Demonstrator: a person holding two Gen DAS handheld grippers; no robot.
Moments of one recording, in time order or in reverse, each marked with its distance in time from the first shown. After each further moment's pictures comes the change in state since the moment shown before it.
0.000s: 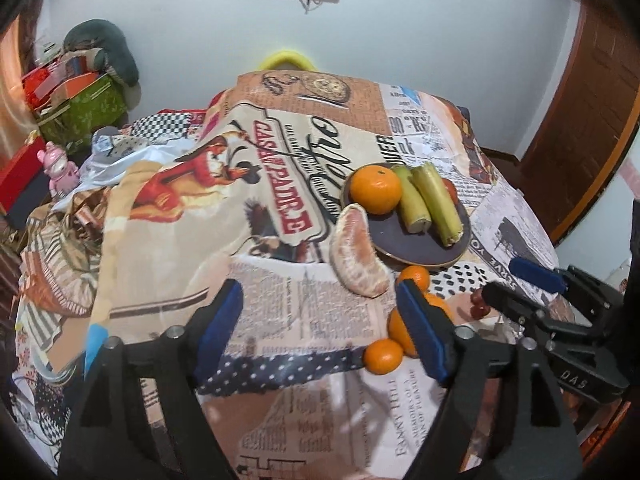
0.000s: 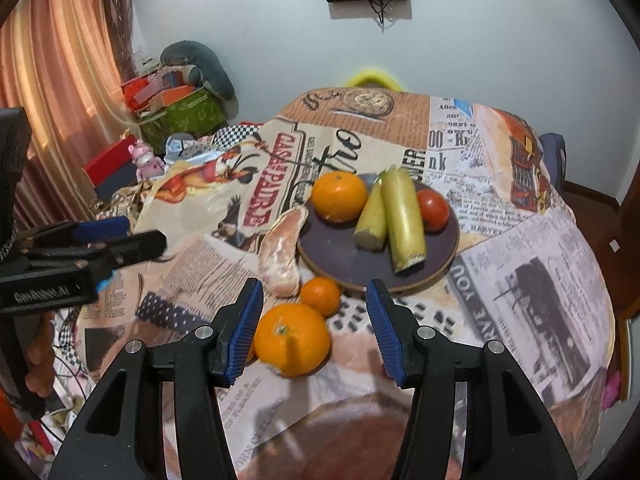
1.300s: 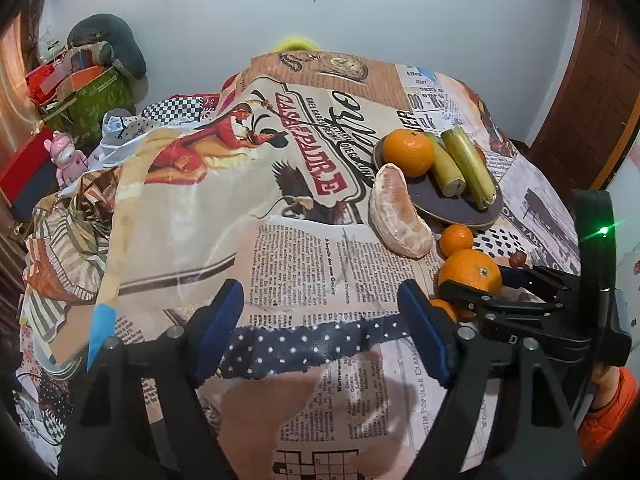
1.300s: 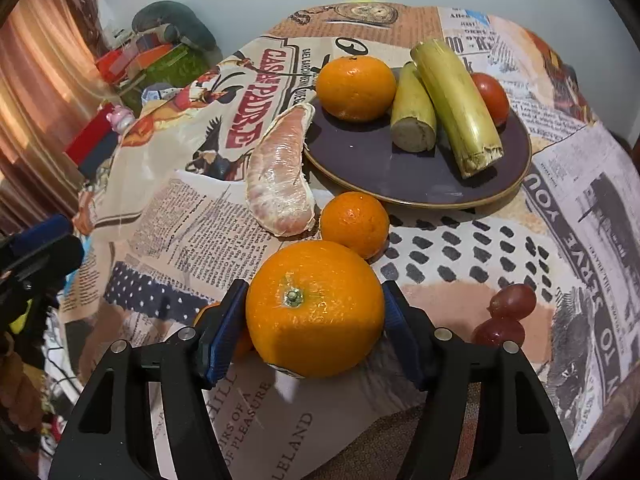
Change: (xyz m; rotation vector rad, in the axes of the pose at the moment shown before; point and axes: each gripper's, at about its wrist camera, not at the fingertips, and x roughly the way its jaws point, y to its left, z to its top) left arm 0.021 0.025 -0.035 0.029 0.030 0.036; right arm 0.080 0.005 -0.029 0.110 0.203 0.051
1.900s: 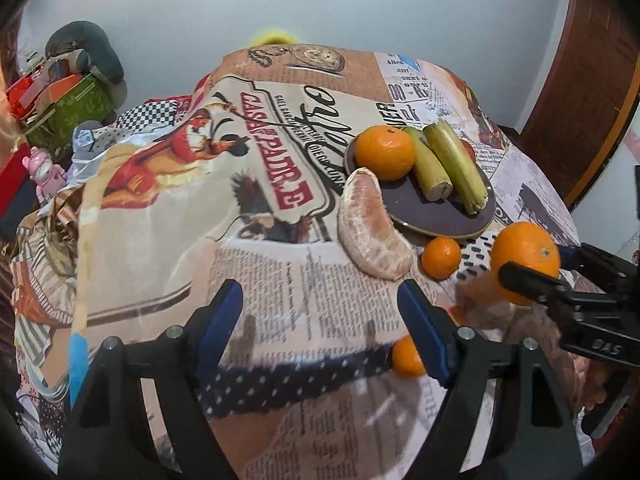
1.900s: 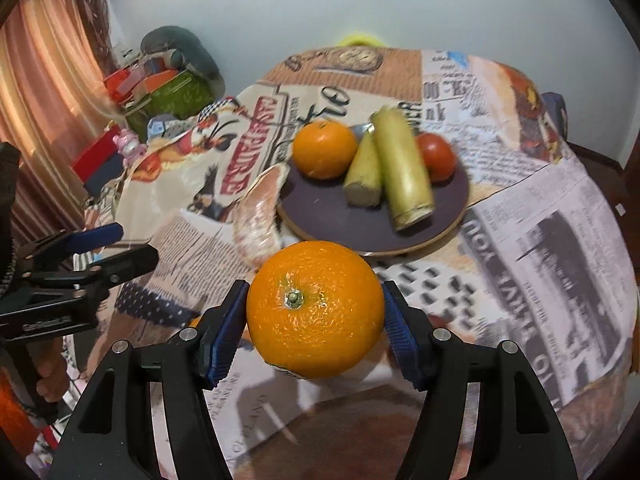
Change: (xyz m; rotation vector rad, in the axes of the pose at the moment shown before) left arm 0.037 -0.029 0.027 0.052 0.034 -0.041; right arm -0.053 -0.027 0.014 -0.021 -0.123 -0.040
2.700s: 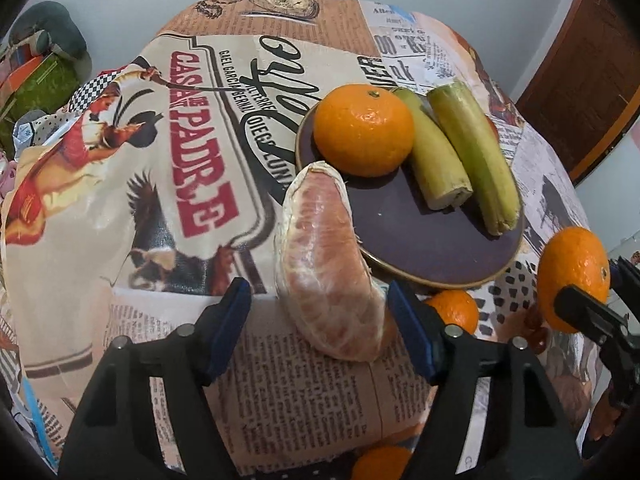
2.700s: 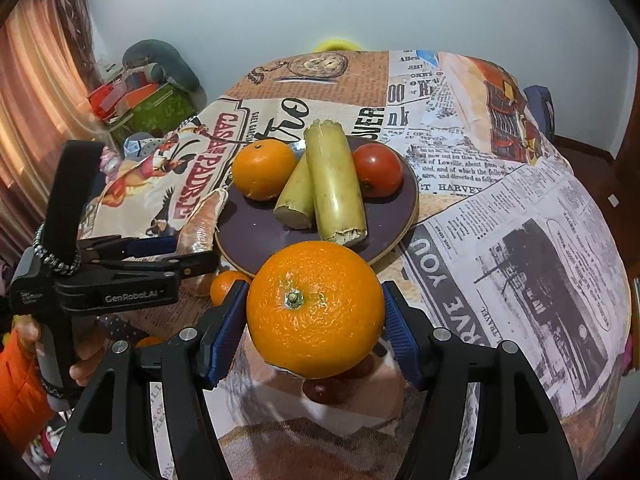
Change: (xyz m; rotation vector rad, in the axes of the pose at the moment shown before) left arm 0.102 -0.030 0.041 0.004 0.168 -0.055; right arm 0.009 -0.042 0.011 0.032 -0.008 -0.006
